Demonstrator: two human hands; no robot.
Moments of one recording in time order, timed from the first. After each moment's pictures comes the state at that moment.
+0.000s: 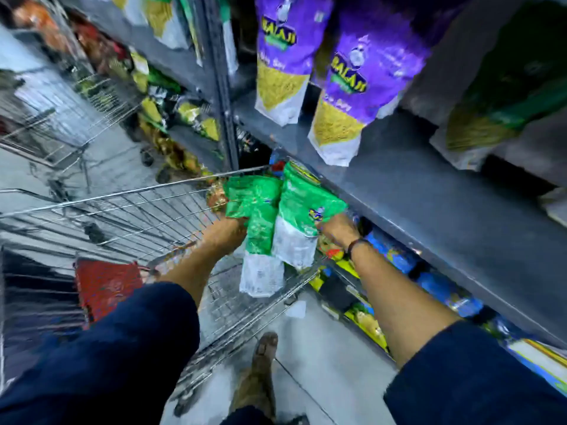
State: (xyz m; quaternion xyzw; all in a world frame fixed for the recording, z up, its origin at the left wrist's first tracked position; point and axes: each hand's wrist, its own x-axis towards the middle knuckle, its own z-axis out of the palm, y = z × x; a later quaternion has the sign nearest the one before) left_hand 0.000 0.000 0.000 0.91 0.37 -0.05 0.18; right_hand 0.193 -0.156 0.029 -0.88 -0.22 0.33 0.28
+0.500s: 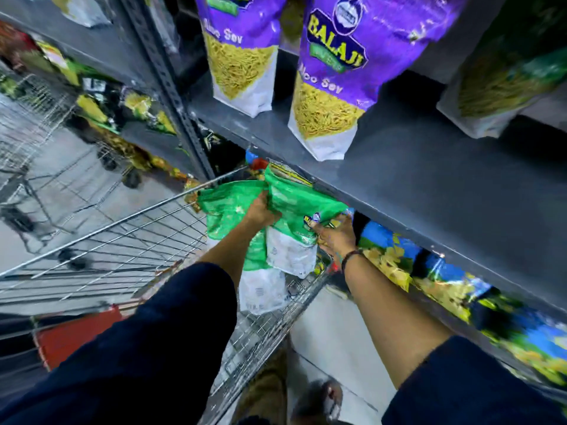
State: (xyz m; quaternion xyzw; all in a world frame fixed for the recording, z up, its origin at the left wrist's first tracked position) left_hand 0.145 0.043 -0.035 0.76 0.43 -0.05 0.49; right_hand 0.220 -0.115 -0.058 -0.79 0.04 0.33 0.51
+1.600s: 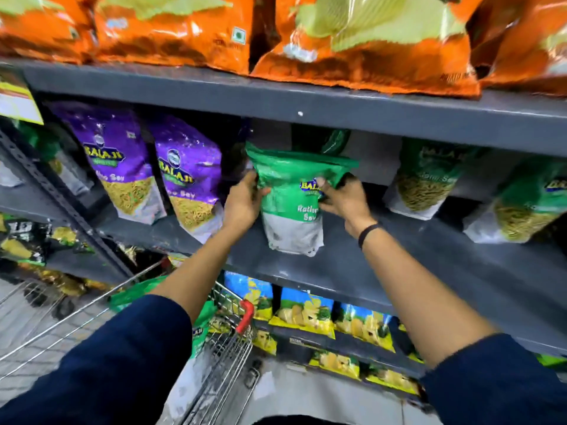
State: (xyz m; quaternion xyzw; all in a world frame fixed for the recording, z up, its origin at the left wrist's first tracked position) left_hand 0.284 -0.110 0.171 0.88 0.12 0.20 0.41; right_hand 0.360 -0.291 0.186 -0.72 -0.09 0.11 0.68
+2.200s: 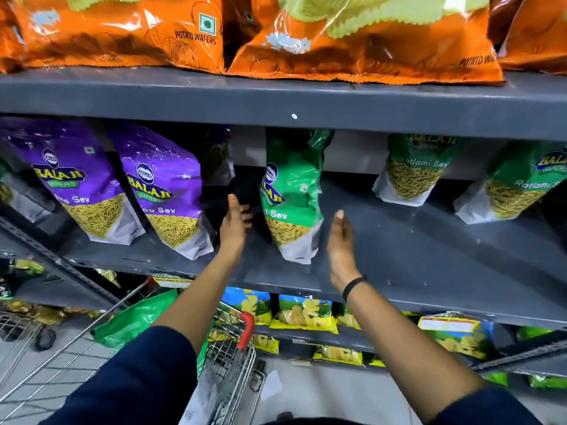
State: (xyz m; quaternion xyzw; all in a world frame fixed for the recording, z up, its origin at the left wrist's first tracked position) left_hand 0.311 -0.104 0.112 0.66 0.31 0.13 0.67; right_hand 0.322 -0.283 0.115 -0.67 0.14 0.06 0.73
